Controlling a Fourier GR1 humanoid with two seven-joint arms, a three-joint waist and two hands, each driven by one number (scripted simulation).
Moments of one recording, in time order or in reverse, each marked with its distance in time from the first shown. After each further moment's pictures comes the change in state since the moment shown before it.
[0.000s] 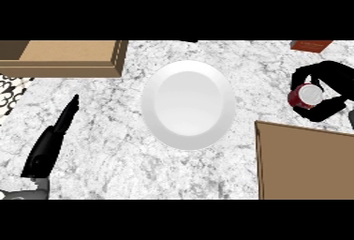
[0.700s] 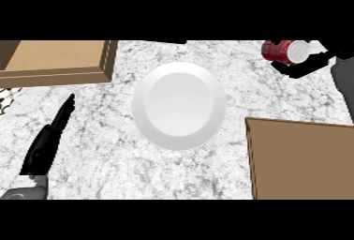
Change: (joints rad) left arm -0.017 0.000 0.028 0.043 -0.004 0.020 0.011; right arm -0.352 0.097 -0.080 0.309 -0.031 -0.238 -0.441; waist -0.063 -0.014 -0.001
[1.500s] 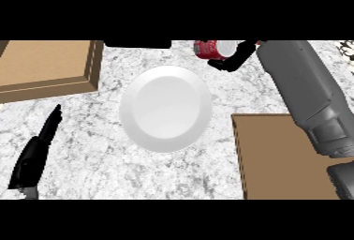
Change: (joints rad) left arm 0.074 0.005 0.056 0.013 0.004 0.020 -0.028; right arm -0.288 0.260 0.056 0.237 -0.038 0.090 -0.068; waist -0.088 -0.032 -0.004
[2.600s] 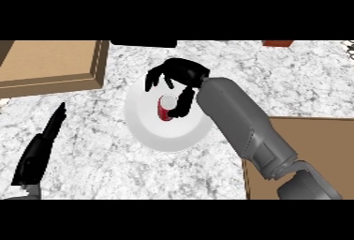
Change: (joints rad) left arm -0.017 -0.009 -0.004 -0.002 -0.014 -0.027 -0.001; right arm 0.059 0.261 0.318 0.098 -0.107 -0.051 0.301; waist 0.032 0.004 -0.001
